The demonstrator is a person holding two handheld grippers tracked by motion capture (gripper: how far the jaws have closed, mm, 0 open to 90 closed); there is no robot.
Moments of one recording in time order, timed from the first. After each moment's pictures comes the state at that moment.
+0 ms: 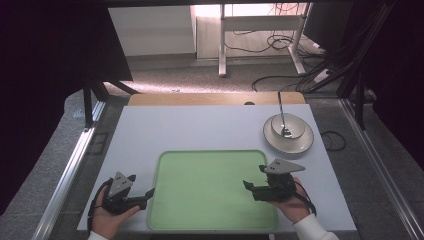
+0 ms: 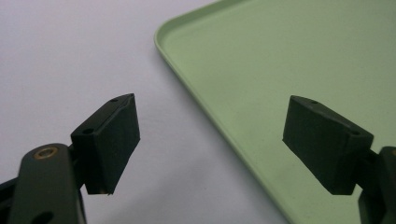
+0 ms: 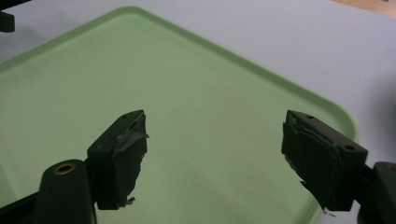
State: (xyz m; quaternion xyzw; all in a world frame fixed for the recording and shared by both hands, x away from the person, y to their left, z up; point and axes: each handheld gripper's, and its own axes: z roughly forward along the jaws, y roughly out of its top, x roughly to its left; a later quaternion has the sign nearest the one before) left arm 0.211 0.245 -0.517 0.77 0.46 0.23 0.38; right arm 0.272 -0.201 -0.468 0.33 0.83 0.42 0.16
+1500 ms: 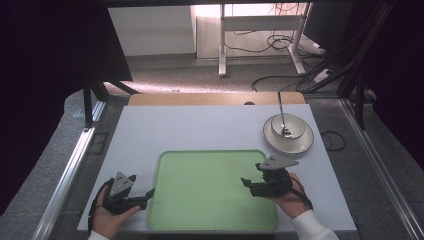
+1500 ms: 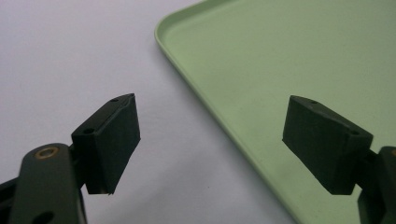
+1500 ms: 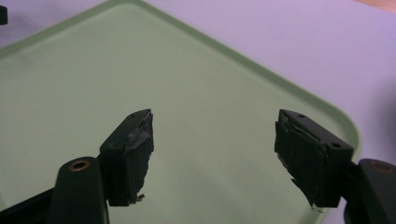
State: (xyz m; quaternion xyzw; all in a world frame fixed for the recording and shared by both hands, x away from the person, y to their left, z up) left arm 0.214 0.245 -0.521 0.77 0.46 0.23 0.38; right arm 0.284 -0.194 -0.466 0.33 0.84 0.40 0.16
